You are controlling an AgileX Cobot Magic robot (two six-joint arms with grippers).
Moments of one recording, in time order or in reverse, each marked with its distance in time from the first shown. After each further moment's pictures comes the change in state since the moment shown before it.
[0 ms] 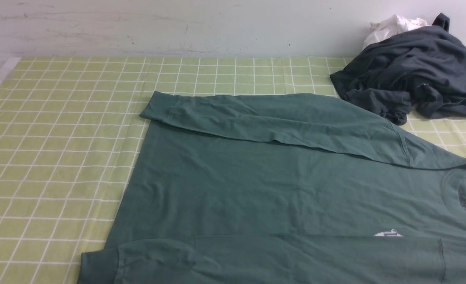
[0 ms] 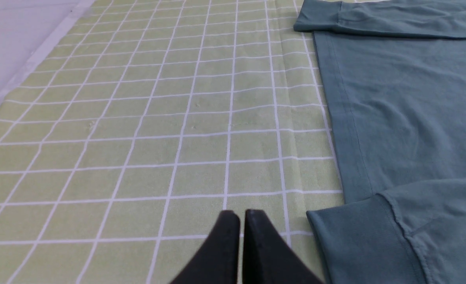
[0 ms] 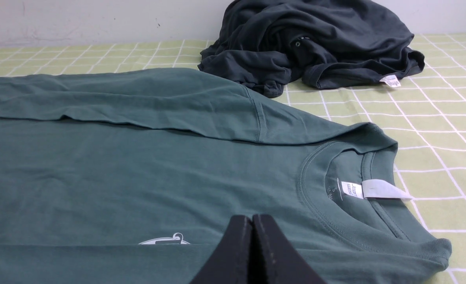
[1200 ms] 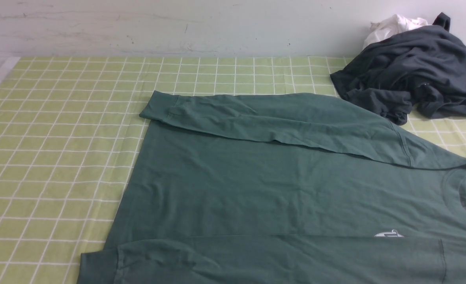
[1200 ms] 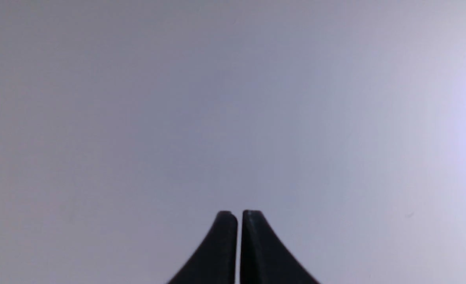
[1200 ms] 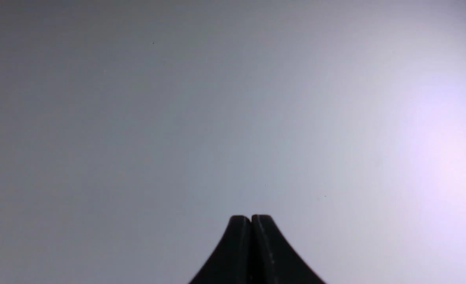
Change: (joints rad) right arm 0.000 0.016 -0.054 -0.056 -0.962 0.051; left arm 0.000 0.021 -0.142 0.054 -0.872 -0.213
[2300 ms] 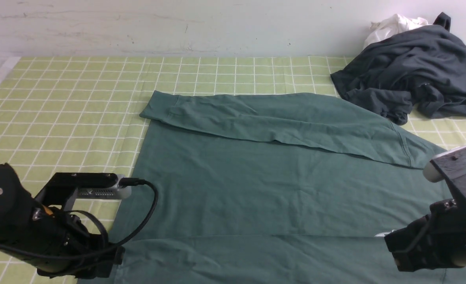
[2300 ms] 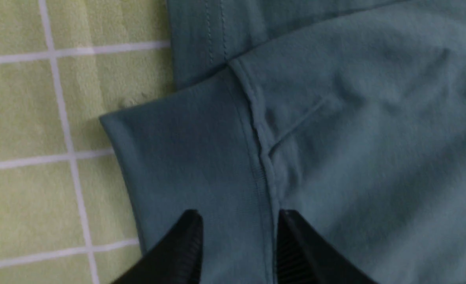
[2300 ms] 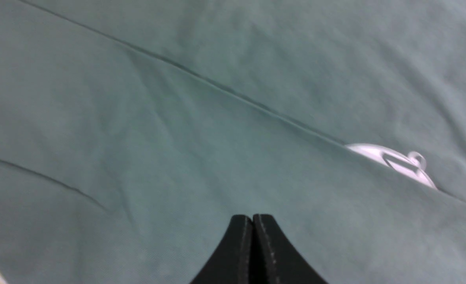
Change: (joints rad) right arm 0.228 1.163 -0.562 0.665 1.243 -0.734; left arm -0.173 1.409 -0.542 -0.341 1.151 0.307
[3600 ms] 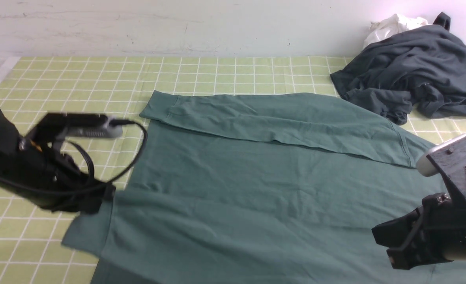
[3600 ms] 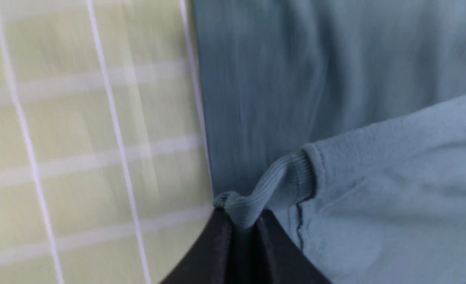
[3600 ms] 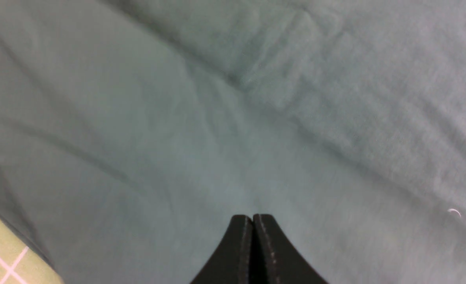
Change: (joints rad) right arm 0.001 0.000 0.000 0.163 -0.015 -0.202; left arm 0.100 0.029 -0.268 -0.023 0.091 0.158
